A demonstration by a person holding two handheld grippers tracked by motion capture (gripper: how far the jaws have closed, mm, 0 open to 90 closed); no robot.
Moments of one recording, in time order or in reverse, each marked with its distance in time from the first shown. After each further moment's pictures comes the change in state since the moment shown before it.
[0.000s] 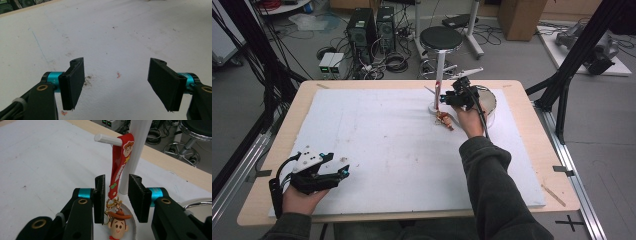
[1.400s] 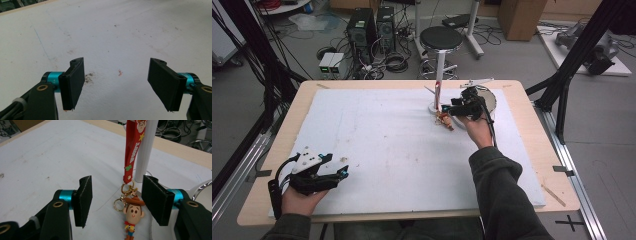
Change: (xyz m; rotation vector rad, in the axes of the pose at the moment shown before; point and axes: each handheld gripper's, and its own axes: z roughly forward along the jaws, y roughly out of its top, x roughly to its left) left arm 0.000 -0.002 -0.002 0.006 0.014 -0.006; right arm -0.007 -0.032 -0.012 -0.047 0.139 0.045
